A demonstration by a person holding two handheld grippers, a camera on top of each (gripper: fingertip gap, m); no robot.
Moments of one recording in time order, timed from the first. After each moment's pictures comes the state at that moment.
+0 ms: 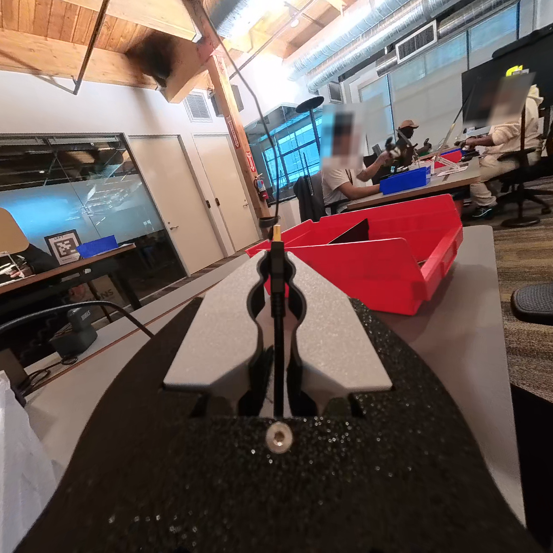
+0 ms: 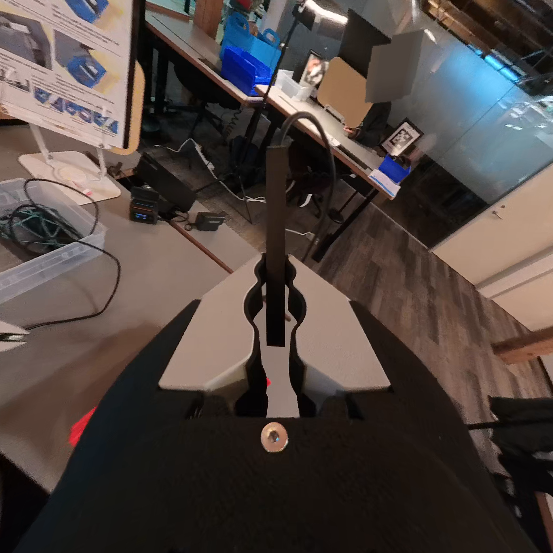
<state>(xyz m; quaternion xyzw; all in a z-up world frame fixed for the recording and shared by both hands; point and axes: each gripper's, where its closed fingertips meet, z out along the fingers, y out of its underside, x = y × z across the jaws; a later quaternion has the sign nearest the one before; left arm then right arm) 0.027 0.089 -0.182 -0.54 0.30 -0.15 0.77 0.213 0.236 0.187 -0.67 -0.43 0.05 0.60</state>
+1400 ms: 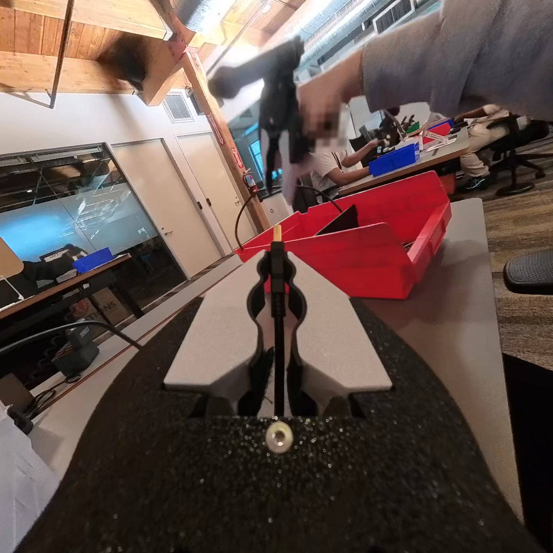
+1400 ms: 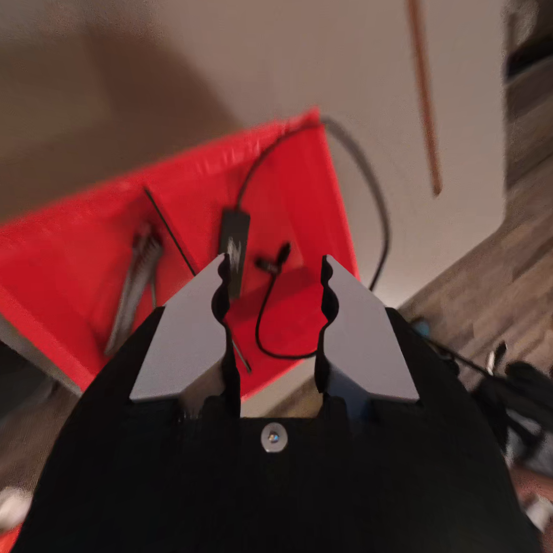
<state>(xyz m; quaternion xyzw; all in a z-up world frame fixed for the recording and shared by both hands) 0.042 0.080 -0.190 -0.53 0.35 -0.13 0.76 0.203 0.285 -0.184 -0.74 -0.63 -0.06 0.22</state>
